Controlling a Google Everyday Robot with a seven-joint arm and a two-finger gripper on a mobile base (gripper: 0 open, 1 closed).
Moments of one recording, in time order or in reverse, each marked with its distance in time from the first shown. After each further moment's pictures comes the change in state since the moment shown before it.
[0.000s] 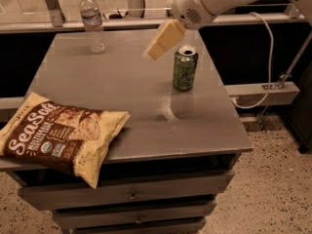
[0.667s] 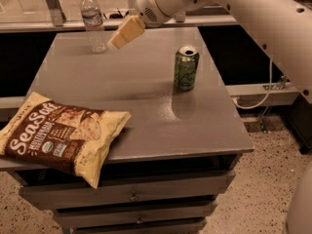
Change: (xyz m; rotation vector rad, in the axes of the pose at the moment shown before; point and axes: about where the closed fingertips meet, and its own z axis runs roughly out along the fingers) arm -0.053 -0.037 0.085 0.059 -0.109 0.042
